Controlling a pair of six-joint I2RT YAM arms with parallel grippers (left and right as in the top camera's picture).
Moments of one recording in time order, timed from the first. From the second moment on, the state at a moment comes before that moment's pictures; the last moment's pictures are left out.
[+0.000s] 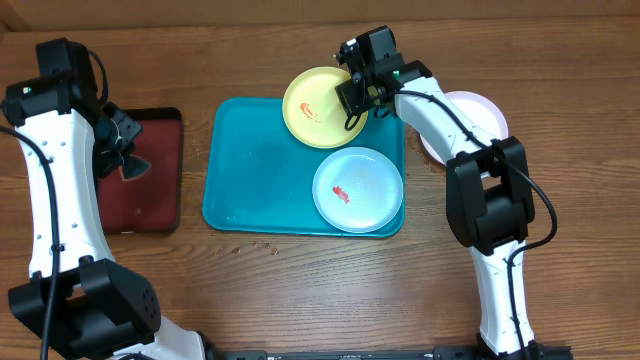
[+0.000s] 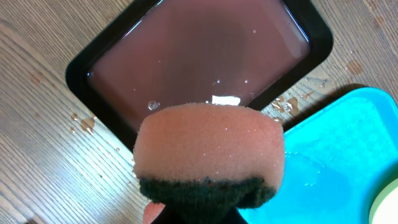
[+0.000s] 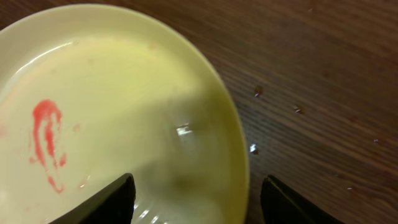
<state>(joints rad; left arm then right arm) 0.30 1.76 1.74 -1.32 -0.11 -0.62 0.37 2.35 1.93 -0.56 -0.08 -0.13</state>
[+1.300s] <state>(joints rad) 0.30 1.76 1.74 -1.31 -0.09 -0.60 0.55 2.38 1.94 -0.75 -0.17 -0.01</state>
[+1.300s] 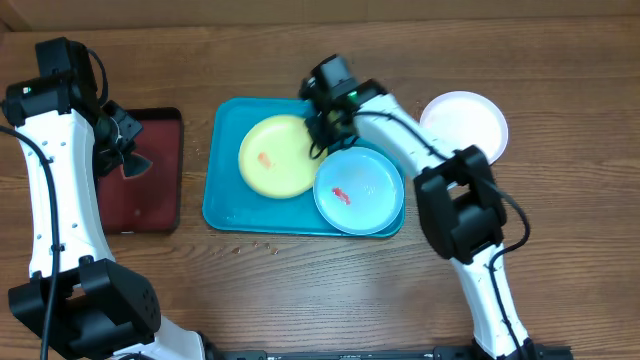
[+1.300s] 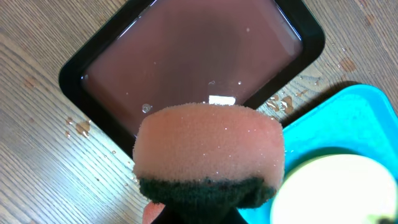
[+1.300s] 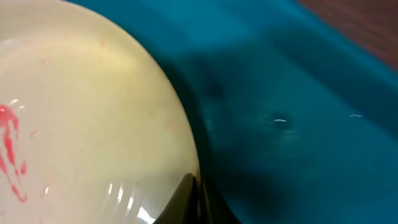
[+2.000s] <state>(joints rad) 0.30 1.76 1.74 -1.31 -0.07 -0.58 0.63 2.38 1.94 -0.60 -0.14 -0.04</state>
